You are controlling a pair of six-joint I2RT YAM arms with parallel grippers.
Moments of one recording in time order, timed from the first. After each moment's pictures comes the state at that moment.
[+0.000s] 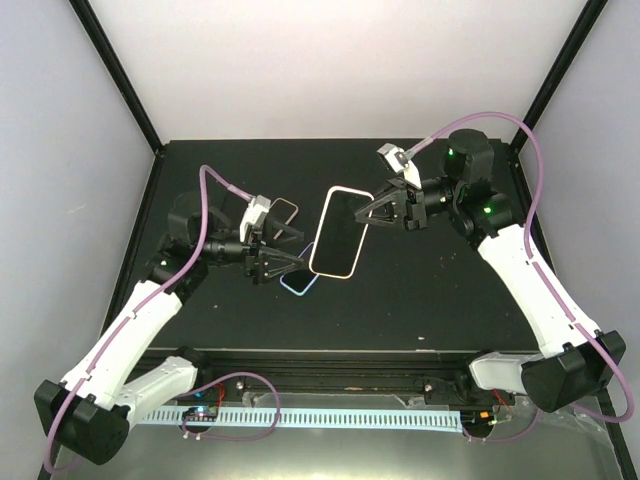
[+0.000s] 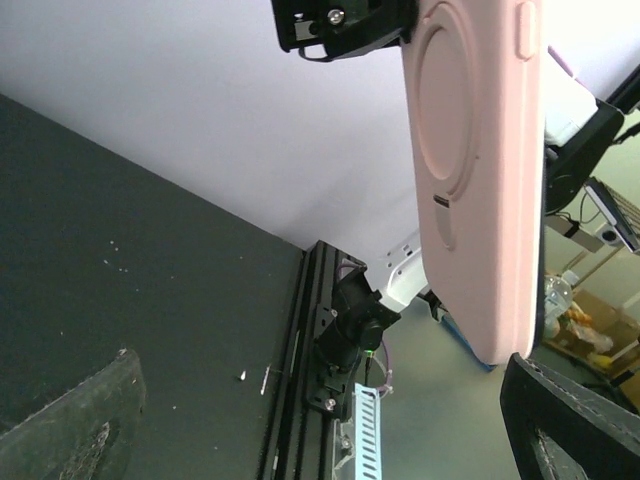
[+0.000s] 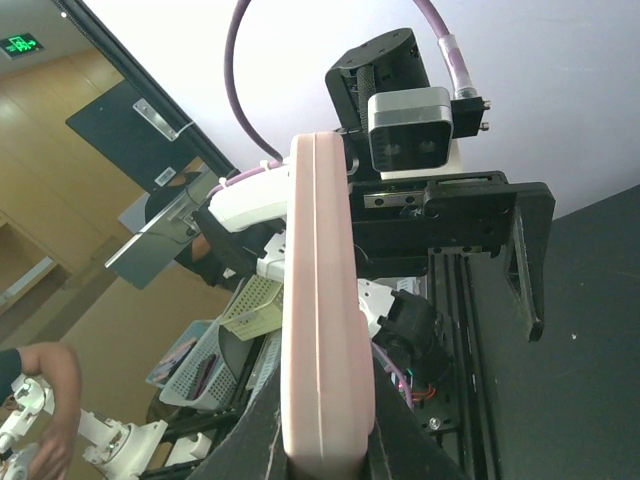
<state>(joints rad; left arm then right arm) -0.37 0.94 0.88 -0.16 1.18 -0.31 0.39 1.28 1.35 -0.29 -1.46 0.44</state>
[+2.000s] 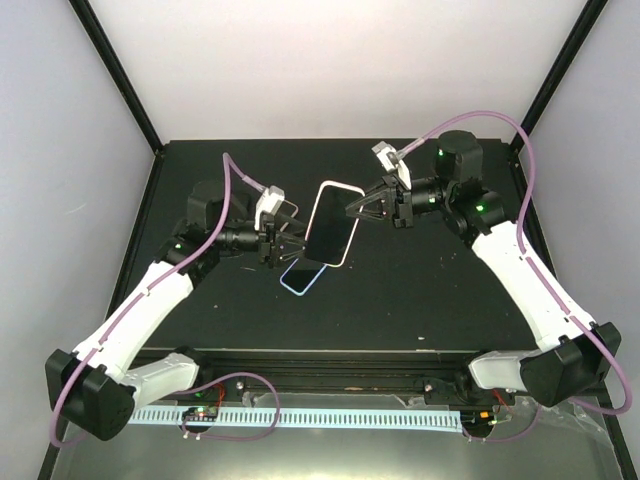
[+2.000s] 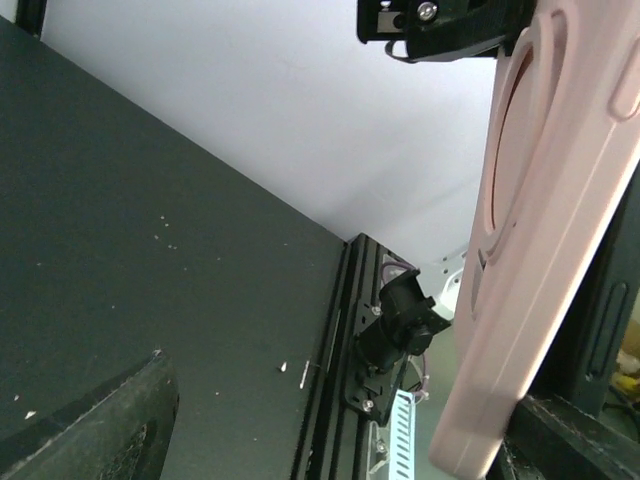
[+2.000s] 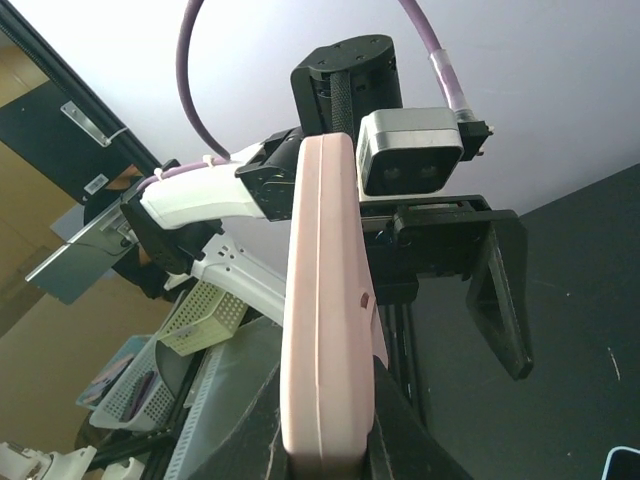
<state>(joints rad) -0.39 1.08 0.94 -0.20 1.04 -0.29 0.43 1.31 1.35 -0.31 -1.32 0.34</state>
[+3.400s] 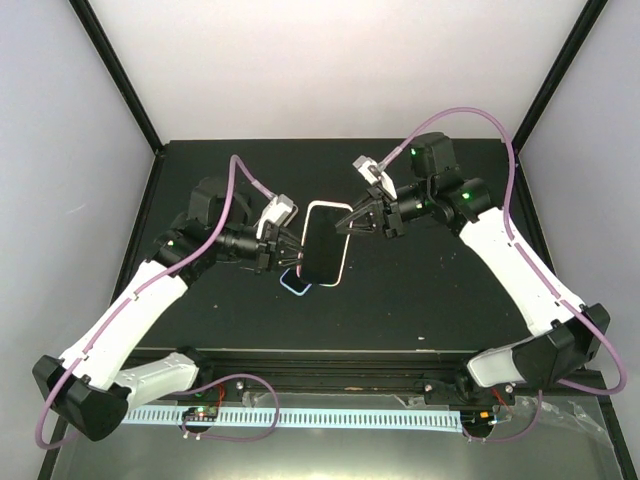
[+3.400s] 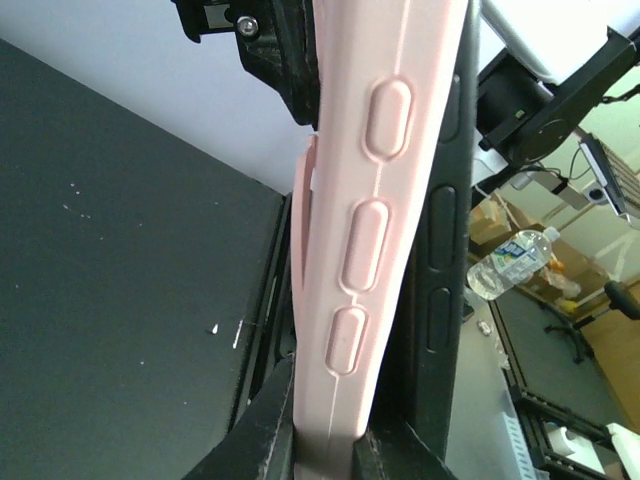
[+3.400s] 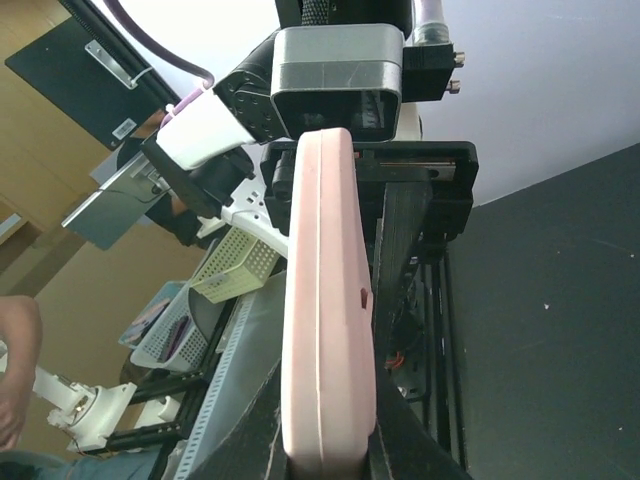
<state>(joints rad) -0.50 1.07 1.10 -0.51 1.11 -0.16 0.50 1.40 1.48 -0.69 -1.35 0.01</state>
